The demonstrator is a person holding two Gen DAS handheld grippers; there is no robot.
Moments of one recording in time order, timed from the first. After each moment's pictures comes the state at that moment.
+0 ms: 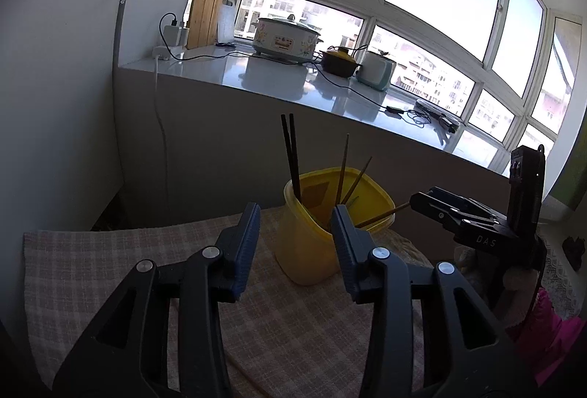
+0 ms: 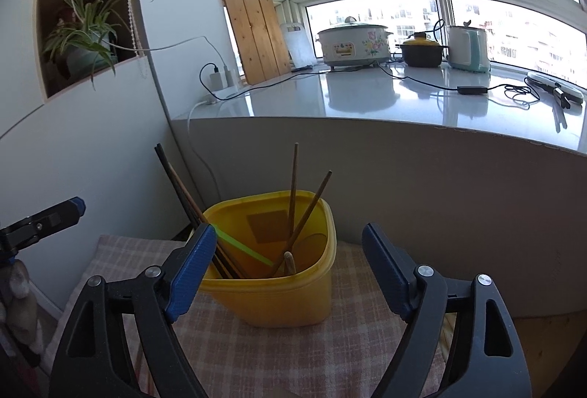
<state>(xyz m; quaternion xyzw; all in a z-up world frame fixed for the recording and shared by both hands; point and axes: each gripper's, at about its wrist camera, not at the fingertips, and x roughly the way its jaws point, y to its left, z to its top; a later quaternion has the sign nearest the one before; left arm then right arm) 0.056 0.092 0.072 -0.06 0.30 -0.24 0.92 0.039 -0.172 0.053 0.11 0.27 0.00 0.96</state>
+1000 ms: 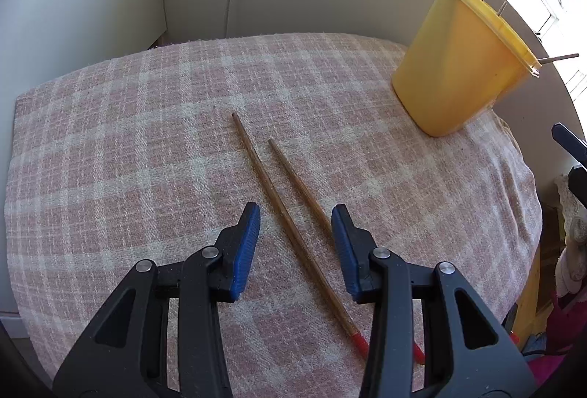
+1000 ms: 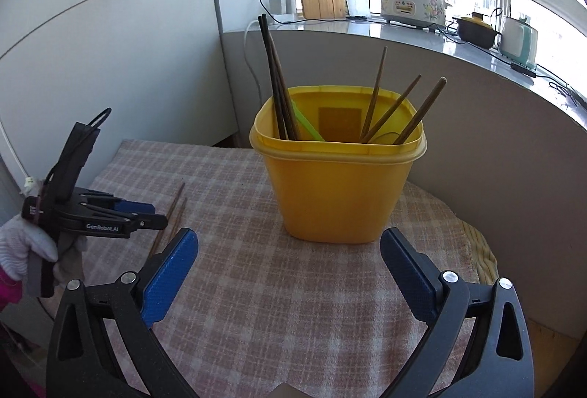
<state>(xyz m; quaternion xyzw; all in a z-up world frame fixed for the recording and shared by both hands) 0.086 0.124 -0.098 -0.01 0.53 -0.15 0.83 0.011 -0.102 -0.001 0.03 0.36 0.07 0.93</state>
